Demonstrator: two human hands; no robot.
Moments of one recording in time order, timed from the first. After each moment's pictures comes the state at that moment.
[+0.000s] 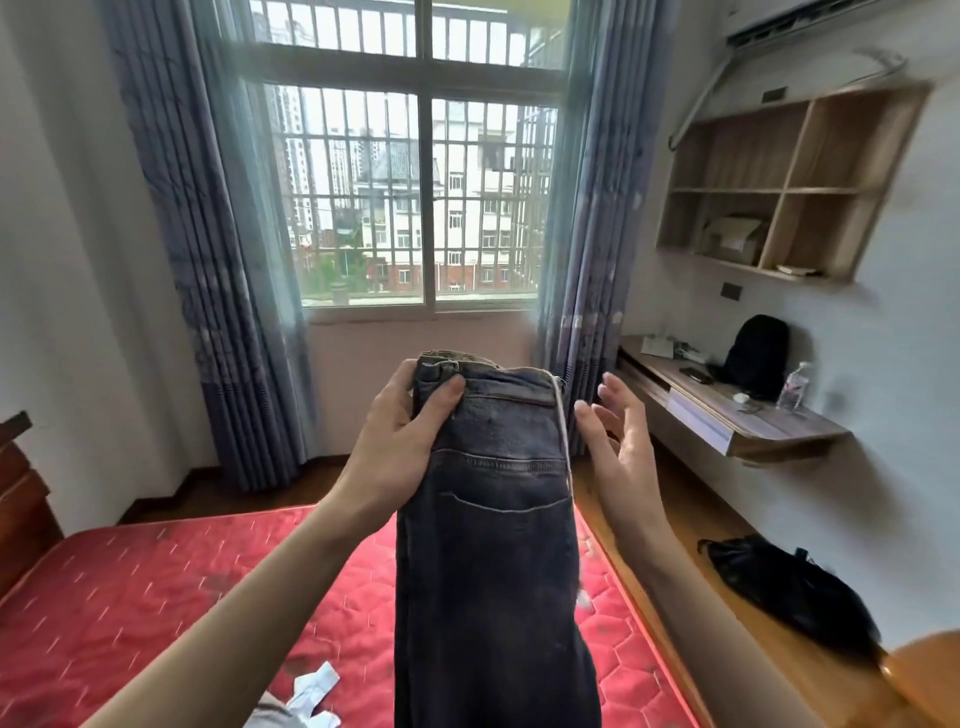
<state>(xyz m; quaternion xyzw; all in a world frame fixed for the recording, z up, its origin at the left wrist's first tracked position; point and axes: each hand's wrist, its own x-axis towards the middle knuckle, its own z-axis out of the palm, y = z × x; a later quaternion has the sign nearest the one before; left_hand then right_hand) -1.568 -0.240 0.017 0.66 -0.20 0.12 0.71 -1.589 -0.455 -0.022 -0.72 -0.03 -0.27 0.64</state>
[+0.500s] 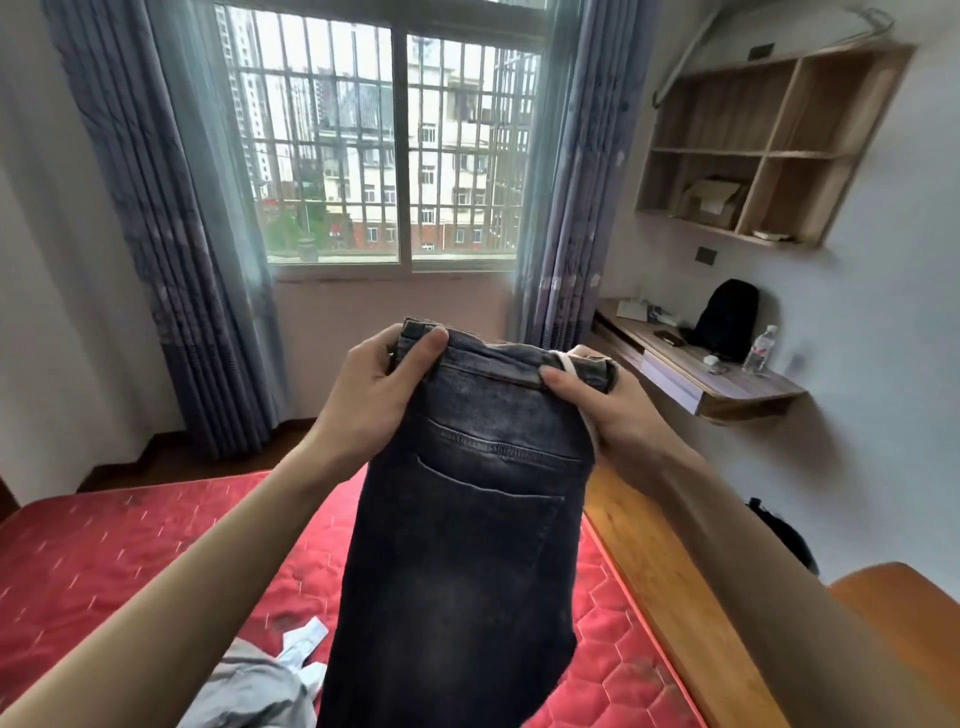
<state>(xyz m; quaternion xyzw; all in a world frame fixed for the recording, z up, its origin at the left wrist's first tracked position) -1.545 -0.199 0.011 0.70 -0.24 0.12 0.67 -1.582 -0.445 0.007 -0.67 -0.11 -0.07 0.73</state>
